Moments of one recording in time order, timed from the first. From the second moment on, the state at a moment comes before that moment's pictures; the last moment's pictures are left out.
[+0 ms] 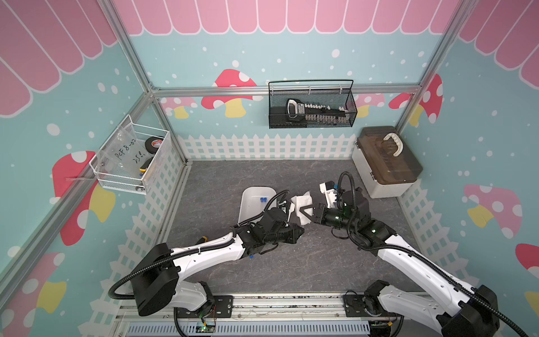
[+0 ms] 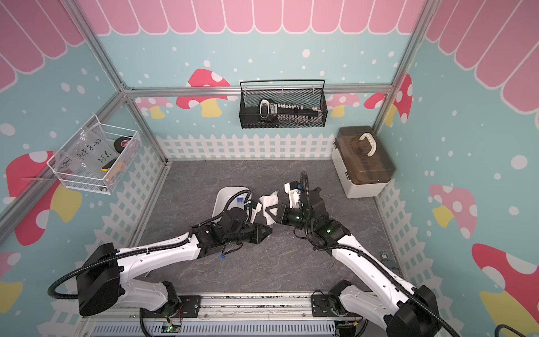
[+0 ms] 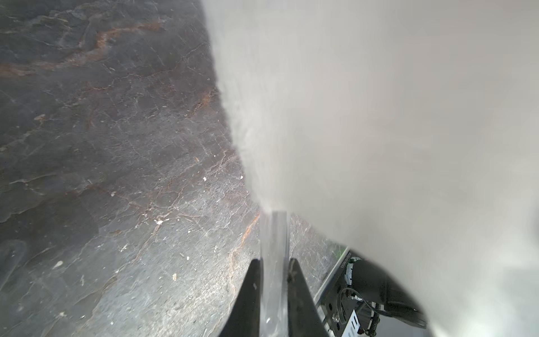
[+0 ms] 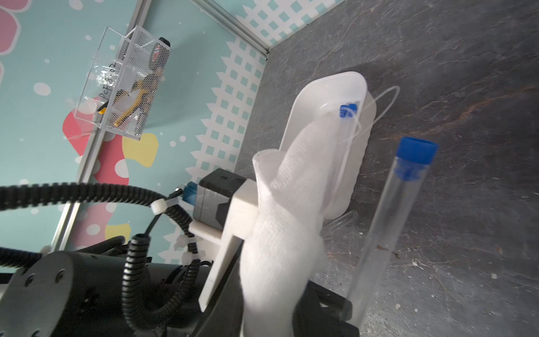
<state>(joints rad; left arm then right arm) -0.93 1.39 0.86 -0.04 0.15 -0.79 0.58 1.04 0.82 -0.19 -0.39 0.81</state>
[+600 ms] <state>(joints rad) -0.91 1.34 0.83 -0.02 0.15 -0.81 0.58 1.03 0.82 -0.23 -0.36 0.79</state>
